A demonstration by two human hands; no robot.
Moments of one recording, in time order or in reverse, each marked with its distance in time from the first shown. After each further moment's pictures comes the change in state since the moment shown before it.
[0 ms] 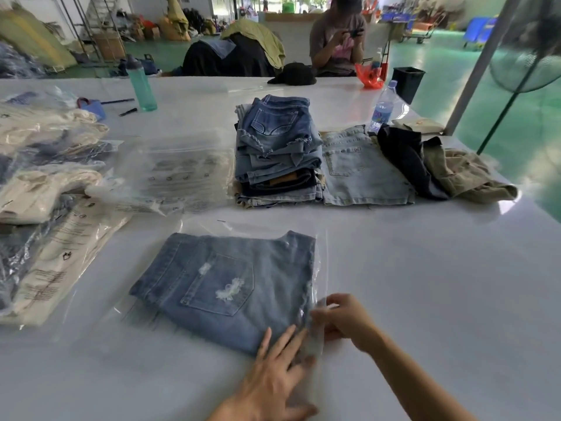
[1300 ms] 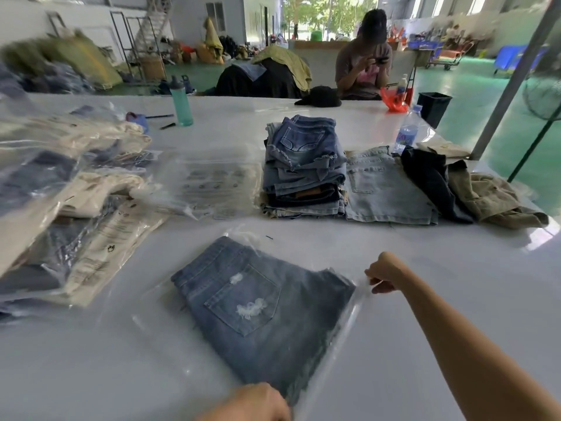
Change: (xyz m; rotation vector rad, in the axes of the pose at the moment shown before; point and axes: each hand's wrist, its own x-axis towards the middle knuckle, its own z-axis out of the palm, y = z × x) left_hand -0.044 -0.015 -0.034 -0.001 0.310 0.201; right_hand 0.069 -0.085 -0.063 -0.566 0.286 0.075
